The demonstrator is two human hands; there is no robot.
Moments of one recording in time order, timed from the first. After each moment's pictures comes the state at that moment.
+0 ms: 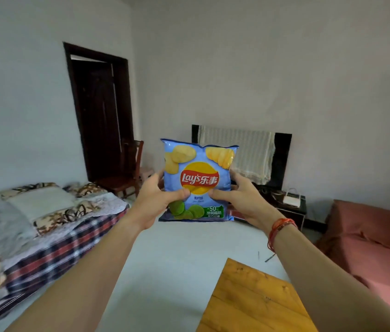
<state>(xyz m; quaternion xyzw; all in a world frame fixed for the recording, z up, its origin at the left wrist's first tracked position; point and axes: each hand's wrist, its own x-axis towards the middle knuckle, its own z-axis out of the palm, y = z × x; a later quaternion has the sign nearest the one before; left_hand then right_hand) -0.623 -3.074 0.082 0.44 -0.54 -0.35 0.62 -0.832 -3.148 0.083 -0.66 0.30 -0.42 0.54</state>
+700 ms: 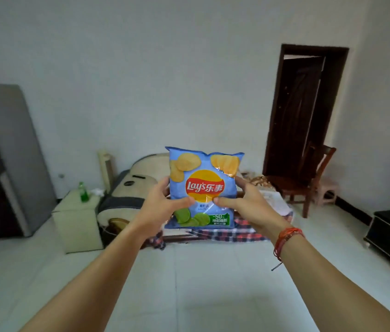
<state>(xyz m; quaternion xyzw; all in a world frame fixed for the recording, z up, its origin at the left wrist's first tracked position) -0.454 -2.867 0.061 0.65 -0.28 -0.07 0.70 -0.522 -3.082 0.059 -0.74 0.03 -0.13 0.66</state>
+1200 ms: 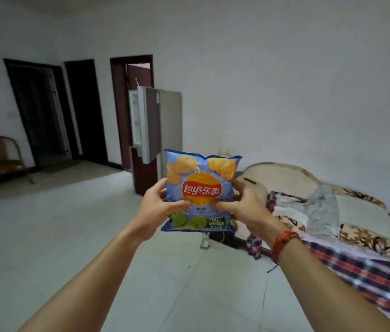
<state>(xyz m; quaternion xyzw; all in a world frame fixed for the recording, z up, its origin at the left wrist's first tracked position) -0.547 -2.610 0.062 0.71 -0.07 0.16 0.68 -0.475 -2.824 0.062 -0.71 -0.22 0.07 0.66</state>
